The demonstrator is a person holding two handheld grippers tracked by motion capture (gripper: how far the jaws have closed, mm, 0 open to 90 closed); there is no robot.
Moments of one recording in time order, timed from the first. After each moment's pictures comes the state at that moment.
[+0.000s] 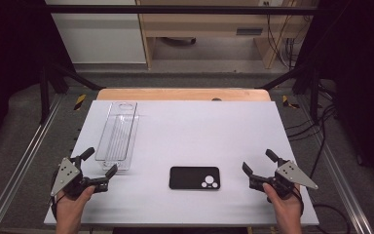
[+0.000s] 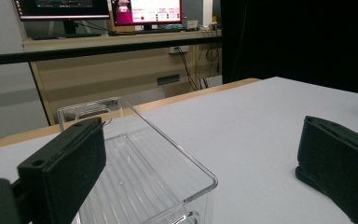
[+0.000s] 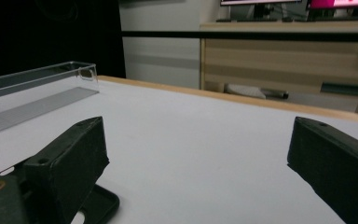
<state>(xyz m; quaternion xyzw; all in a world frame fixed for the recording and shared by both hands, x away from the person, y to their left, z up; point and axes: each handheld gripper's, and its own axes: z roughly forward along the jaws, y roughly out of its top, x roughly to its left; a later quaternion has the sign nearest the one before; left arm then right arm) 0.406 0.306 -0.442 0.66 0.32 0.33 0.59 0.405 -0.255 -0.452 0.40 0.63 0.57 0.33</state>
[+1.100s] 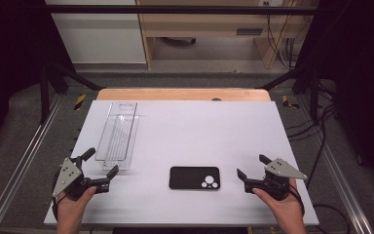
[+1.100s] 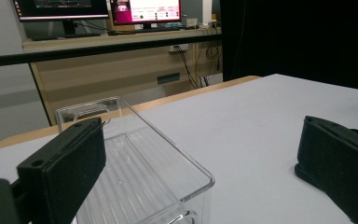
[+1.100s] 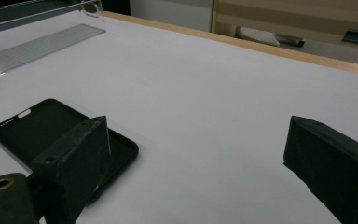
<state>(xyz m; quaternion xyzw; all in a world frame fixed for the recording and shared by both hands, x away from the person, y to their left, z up) 0.404 0.303 -0.441 0.66 0.32 0.34 0.59 0.403 -0.238 -0.437 0.41 0.72 0.48 0.28</state>
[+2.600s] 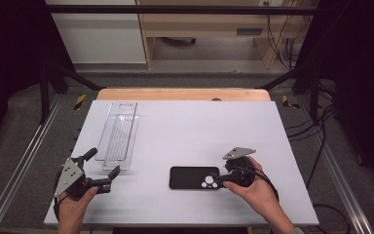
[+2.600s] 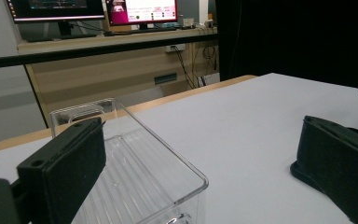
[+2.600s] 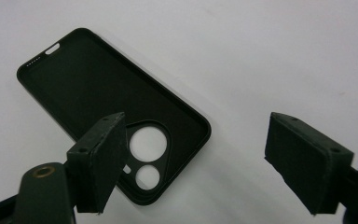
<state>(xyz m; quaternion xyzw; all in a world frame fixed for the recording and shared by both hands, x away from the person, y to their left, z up) 0.405 0.299 -0.441 0.67 0.31 0.34 0.59 0.443 -0.159 -0.432 0.40 0.84 0.33 0.16</state>
